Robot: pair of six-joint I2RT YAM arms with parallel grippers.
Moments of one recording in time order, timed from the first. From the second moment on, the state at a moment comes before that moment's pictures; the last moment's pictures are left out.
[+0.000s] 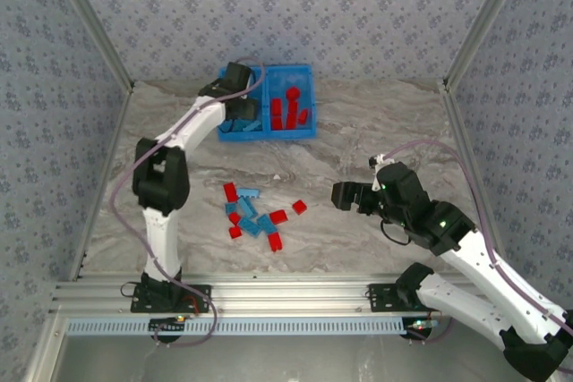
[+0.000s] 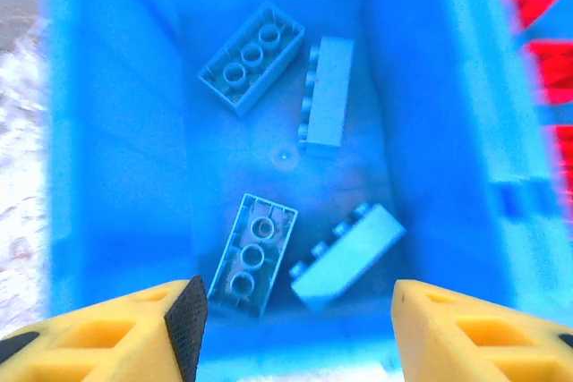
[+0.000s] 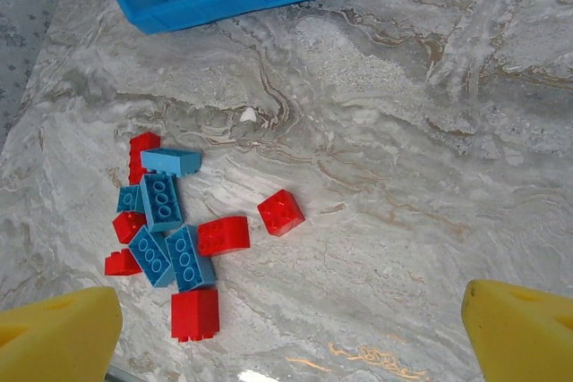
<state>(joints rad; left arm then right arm) -0.40 2.00 1.78 -0.66 -0.19 -0.22 0.70 0.75 0.86 -0.78 0.06 0.64</state>
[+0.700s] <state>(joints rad) -0.79 1.20 0.97 -0.75 -0.15 -0.02 0.70 0.90 0.84 -0.65 0.04 0.65</state>
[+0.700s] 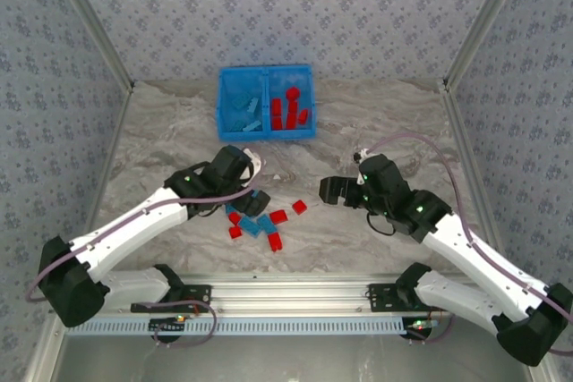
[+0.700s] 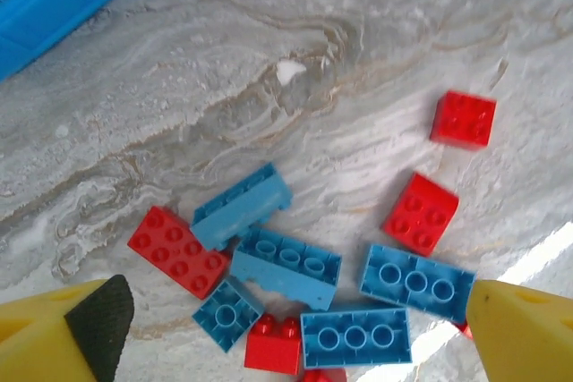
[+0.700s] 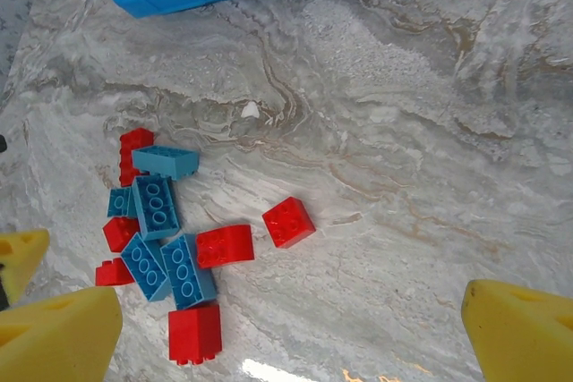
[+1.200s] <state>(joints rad) -0.73 1.51 1.06 -0.78 -0.23 0.45 0.74 0.83 0.80 -0.63 0.03 0.67</state>
